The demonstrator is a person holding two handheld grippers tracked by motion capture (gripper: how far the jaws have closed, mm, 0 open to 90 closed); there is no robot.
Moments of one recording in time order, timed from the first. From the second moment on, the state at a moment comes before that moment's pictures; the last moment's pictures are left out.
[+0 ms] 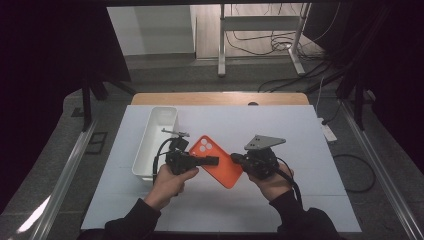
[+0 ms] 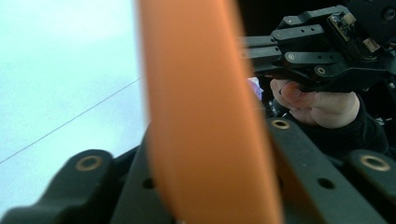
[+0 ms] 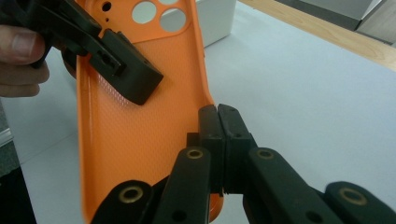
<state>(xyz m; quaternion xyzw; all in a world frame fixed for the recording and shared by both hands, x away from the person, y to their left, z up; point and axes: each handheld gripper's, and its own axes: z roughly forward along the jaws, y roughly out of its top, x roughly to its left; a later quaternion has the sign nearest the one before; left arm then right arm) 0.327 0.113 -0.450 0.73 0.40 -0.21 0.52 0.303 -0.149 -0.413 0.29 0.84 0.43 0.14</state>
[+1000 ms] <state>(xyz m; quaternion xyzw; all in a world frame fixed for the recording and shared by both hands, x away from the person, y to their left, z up) 0.323 0.124 -0.442 0.77 0.36 -0.18 0.49 0.294 -0.167 -0.415 0.29 0.85 0.44 0.05</state>
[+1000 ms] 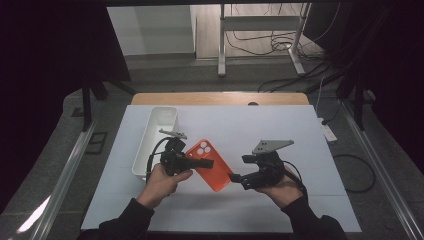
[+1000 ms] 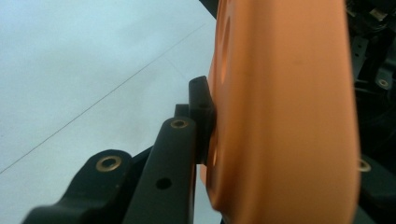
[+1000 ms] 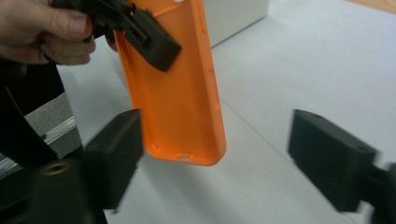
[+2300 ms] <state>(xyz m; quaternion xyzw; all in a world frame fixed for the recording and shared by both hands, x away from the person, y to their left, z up) 0.314 0.109 -0.432 0.81 0.24 -0.18 0.49 0.289 -0.138 -0.438 0.24 0.88 0.42 -0.04</state>
